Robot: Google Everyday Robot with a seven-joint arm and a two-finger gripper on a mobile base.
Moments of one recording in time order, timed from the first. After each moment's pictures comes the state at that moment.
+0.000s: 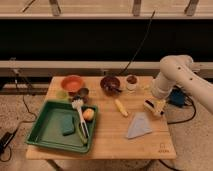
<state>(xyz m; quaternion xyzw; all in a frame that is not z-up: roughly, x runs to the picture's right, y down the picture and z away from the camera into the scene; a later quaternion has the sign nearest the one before) 0.241 0.083 0.748 -0.32 -0.13 -0.12 0.93</state>
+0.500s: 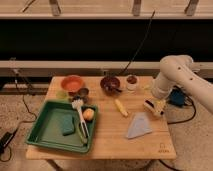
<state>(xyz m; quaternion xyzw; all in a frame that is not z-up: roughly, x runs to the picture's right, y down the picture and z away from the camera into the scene) 0.241 0.083 0.748 -0.32 -0.13 -0.12 0.93</state>
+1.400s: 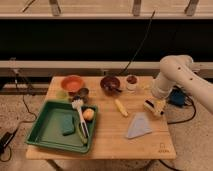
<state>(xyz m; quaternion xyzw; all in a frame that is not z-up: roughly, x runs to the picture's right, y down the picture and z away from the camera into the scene) 0.241 0.083 0.748 -0.32 -0.13 -0.12 0.93</state>
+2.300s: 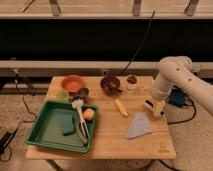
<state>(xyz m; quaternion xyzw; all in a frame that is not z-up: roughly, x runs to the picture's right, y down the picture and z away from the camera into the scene) 0.232 0.102 0.753 -0.32 -0.15 -0.15 0.92</state>
